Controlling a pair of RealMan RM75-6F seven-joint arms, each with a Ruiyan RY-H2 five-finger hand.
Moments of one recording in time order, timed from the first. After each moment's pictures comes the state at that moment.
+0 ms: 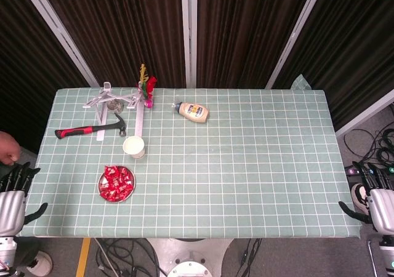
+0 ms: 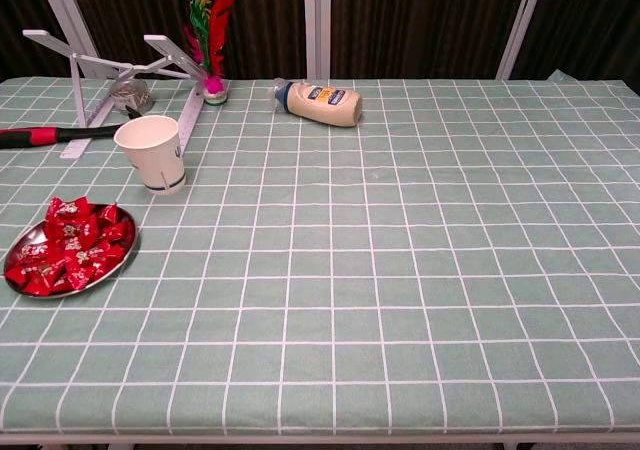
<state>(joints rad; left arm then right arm) 0.00 -1.14 -0.04 -1.74 1.46 1.56 0.20 0.04 -1.04 0.05 -1.58 -1.53 1.50 0.21</state>
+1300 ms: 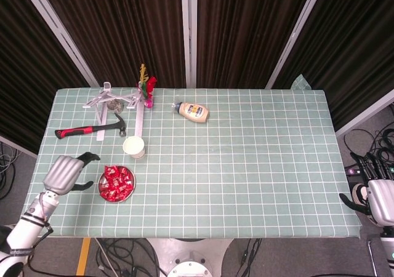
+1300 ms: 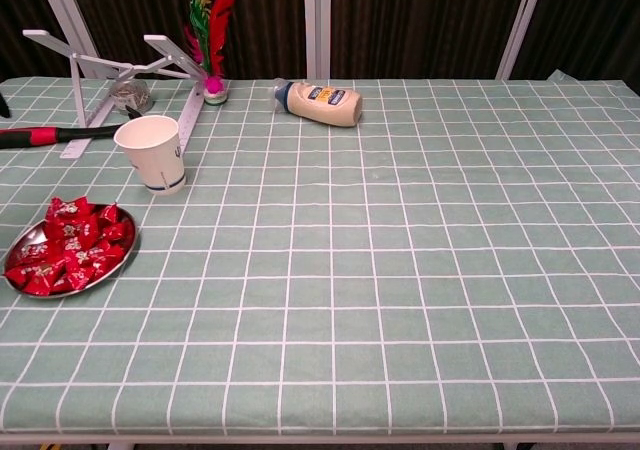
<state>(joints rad) -0.37 -1.20 -0.09 -1.53 1.54 1.10 0.03 0.08 -0.99 0.07 -1.62 -1.53 1.47 0.15</state>
